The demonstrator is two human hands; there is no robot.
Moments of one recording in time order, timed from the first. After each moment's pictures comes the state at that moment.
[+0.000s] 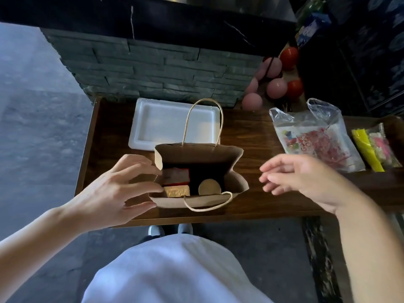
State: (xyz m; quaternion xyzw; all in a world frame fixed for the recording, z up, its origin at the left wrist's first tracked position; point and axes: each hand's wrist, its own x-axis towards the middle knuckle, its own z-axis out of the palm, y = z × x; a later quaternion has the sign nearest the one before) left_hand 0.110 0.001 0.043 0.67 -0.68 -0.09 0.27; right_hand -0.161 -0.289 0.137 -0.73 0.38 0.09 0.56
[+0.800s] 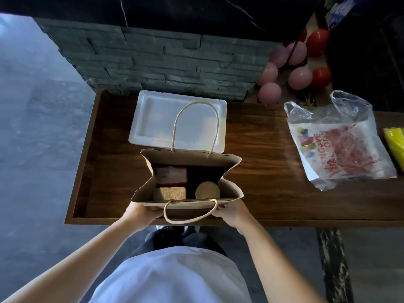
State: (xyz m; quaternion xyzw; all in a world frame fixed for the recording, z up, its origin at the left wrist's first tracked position) left_hand 0.036 -0.034 -0.074 0.85 -0.12 -0.40 0.31; right_hand -0.141 -0.234 -0.109 -0.64 0.49 0.15 0.57
